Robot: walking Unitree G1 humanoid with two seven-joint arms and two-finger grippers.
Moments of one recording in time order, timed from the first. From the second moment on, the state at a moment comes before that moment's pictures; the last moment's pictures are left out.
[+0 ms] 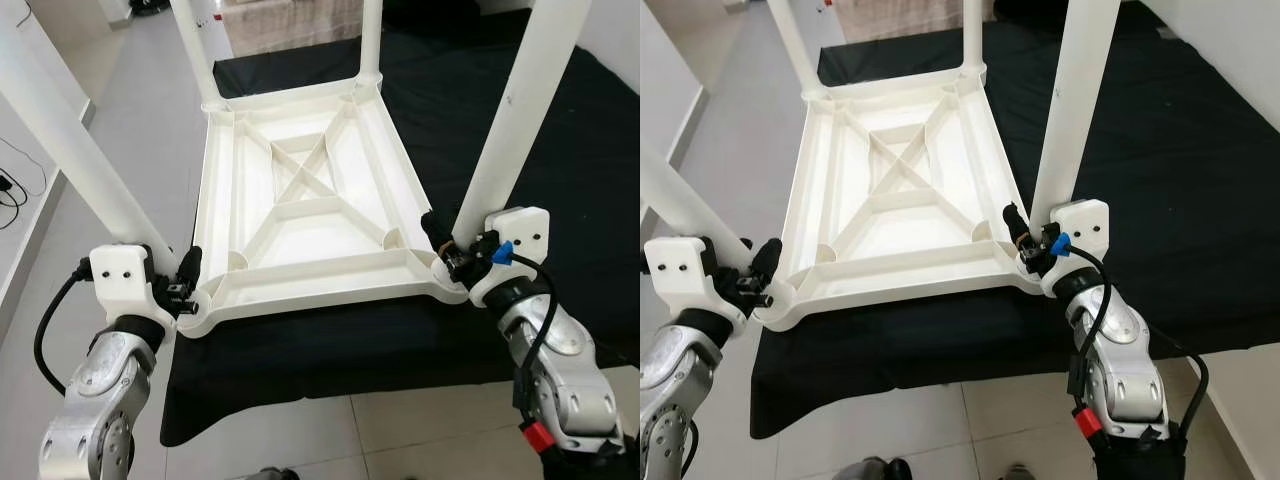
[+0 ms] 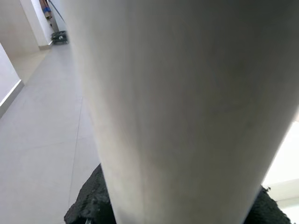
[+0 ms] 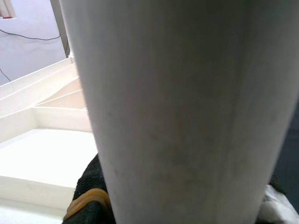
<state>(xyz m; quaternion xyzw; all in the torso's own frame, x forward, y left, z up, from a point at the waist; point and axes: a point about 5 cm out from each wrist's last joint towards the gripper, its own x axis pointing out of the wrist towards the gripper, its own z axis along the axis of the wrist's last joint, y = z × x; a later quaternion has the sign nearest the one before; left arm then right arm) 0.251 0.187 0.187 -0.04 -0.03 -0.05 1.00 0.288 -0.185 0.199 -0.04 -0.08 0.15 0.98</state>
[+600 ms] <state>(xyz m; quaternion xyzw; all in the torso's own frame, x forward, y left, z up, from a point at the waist) 0.244 0.170 0.181 -0.04 -0.02 -0.10 0.99 0.284 -0.183 0.195 0.01 -0.08 0.16 0.98</state>
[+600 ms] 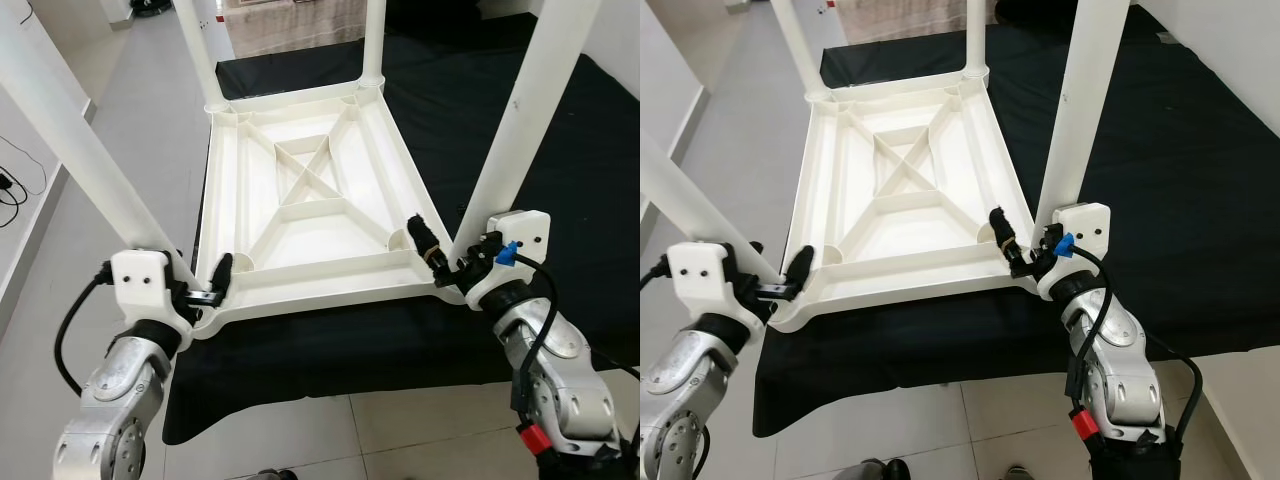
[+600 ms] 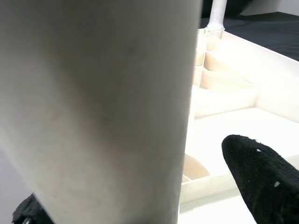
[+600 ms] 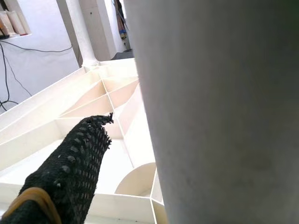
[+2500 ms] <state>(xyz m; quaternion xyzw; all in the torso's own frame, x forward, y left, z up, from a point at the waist) 0.202 0.163 0.180 0.03 -0.05 -0.10 0.99 0.266 -0.205 0.198 -0.08 -0.12 0.20 0.97</state>
